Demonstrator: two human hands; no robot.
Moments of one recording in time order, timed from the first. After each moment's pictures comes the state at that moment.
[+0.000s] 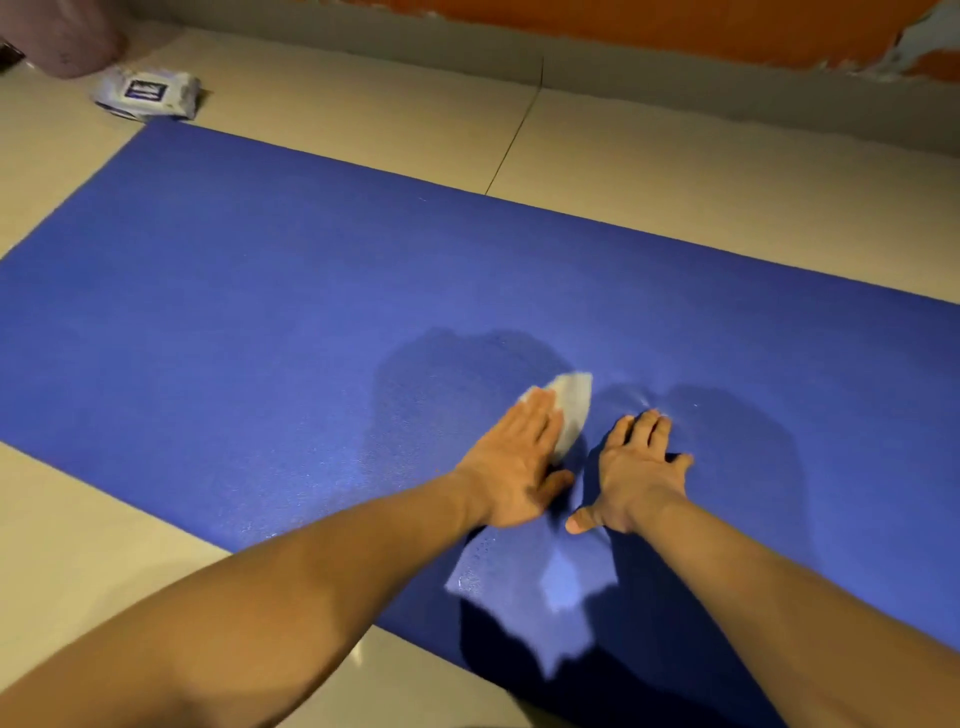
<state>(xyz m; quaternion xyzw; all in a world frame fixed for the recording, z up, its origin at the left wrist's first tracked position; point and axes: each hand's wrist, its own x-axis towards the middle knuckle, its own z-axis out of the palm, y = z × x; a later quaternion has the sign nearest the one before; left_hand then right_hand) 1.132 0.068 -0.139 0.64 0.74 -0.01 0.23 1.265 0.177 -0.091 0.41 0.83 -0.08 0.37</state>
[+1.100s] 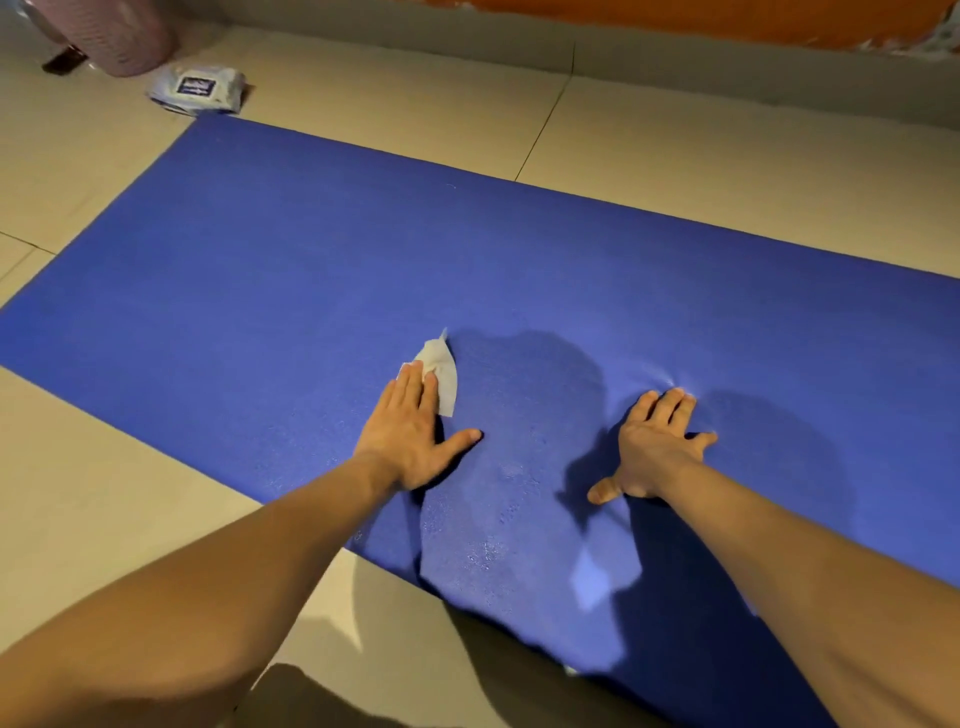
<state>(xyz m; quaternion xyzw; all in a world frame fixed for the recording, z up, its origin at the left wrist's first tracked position) 1.063 -0.033 -0.117 0.42 0.88 -0.08 0.20 1.267 0.183 -0.101 0.40 0.83 -0.12 0.37</state>
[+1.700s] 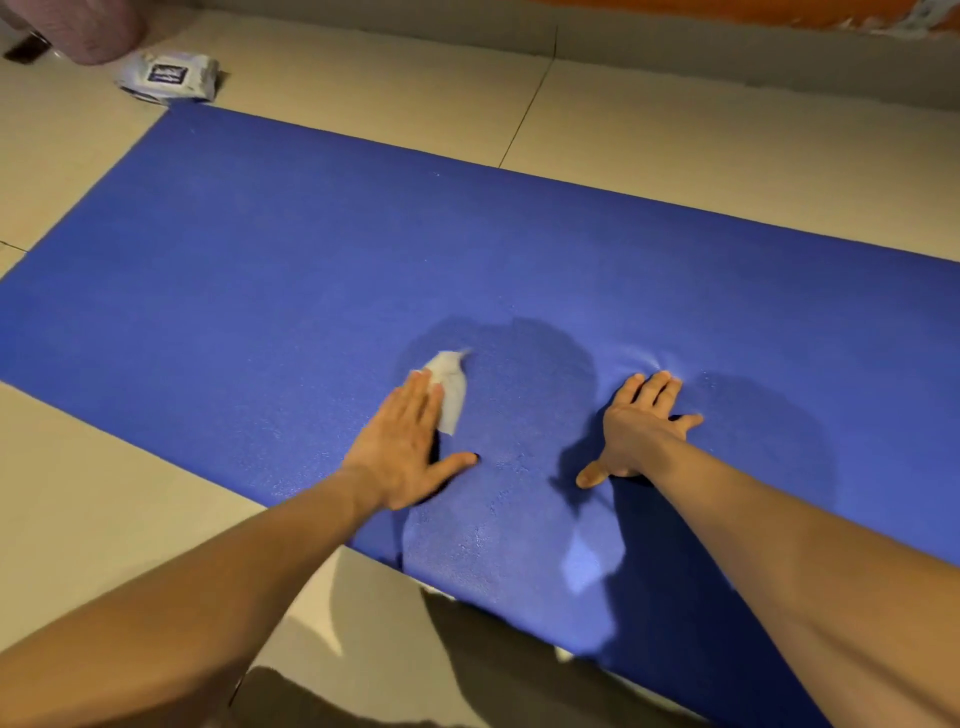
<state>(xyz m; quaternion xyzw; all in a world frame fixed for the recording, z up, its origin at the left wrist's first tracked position) 1.079 -0.051 -0.126 0.51 0.84 -0.09 0.17 1.261 0.184 -0.100 0.41 0.81 -0.15 0.38</state>
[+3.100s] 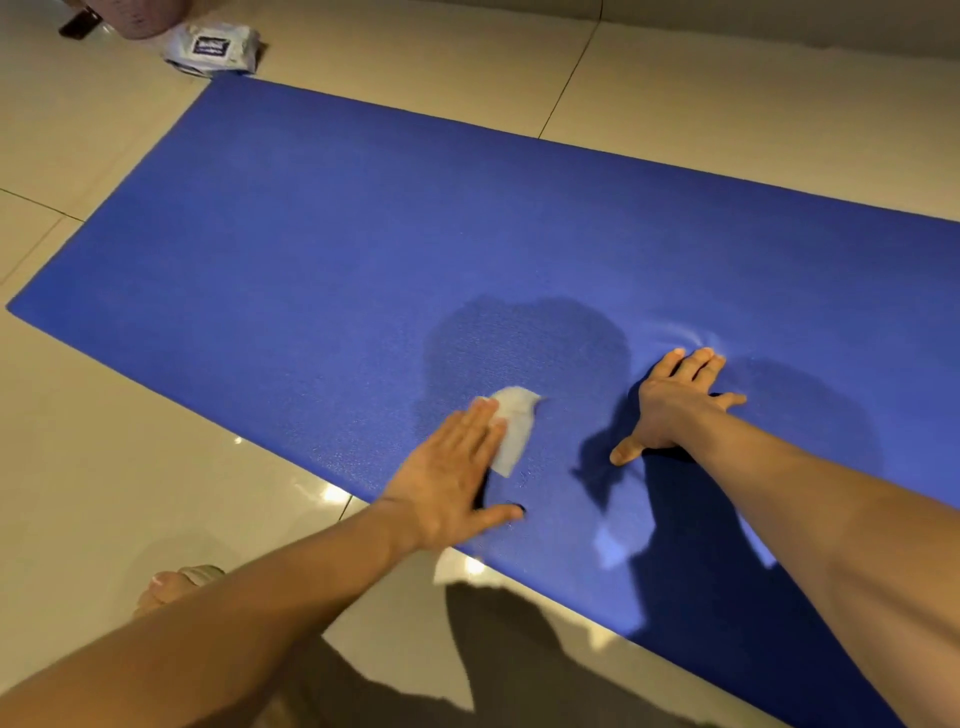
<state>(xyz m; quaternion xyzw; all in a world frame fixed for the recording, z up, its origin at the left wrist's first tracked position) 1.134 -0.089 -0.129 0.59 0.78 -0.11 0.16 1.254 0.183 -0.095 0.43 0.80 -0.16 0.39</state>
